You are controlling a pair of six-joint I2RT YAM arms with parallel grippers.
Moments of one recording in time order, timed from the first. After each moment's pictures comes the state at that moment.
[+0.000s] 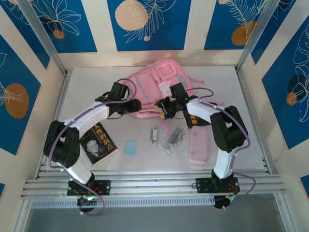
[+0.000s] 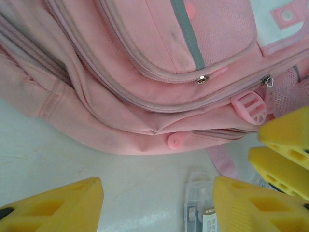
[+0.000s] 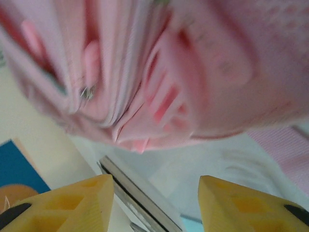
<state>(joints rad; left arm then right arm) -0.43 1.63 1.17 -0.45 0.18 -0.56 0.45 1.86 1.21 -0.27 -0.47 1.34</state>
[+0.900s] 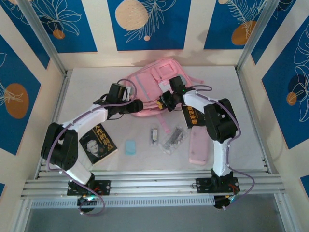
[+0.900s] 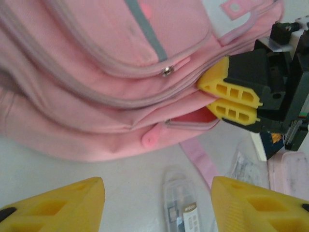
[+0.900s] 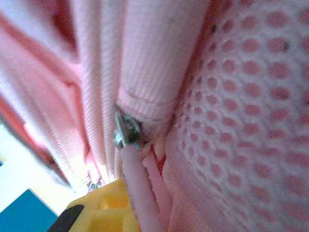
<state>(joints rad) -0.43 1.61 1.13 -0.33 0.30 -0.48 0.40 2.02 1.44 -0.38 -0.46 1.43</state>
